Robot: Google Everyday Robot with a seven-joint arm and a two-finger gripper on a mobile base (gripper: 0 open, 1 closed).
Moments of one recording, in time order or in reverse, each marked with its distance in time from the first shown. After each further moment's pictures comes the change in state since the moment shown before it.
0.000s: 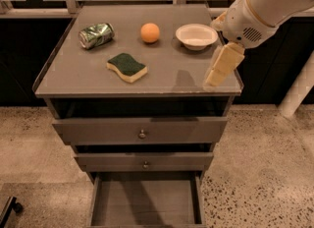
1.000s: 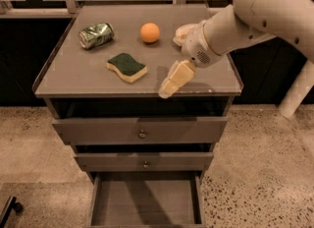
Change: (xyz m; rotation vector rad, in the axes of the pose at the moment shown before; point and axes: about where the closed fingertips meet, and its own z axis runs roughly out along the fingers) arm -0.051 -0.002 0.093 -0.020 -0.245 0.039
